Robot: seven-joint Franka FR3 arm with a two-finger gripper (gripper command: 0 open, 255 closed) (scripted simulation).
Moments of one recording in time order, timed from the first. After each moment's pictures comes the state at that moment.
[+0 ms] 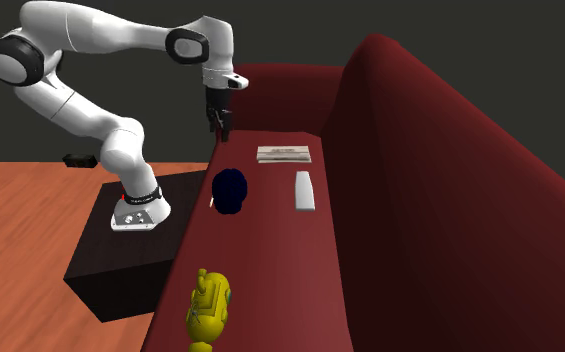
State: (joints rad) arm 0.02 -0.66 -0.10 -2.43 -0.22 1.64 -0.37
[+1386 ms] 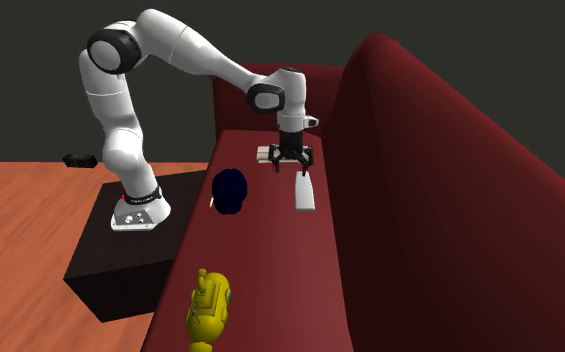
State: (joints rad) arm 0.10 0.08 -0.33 -2.07 -0.18 2.14 -1.22
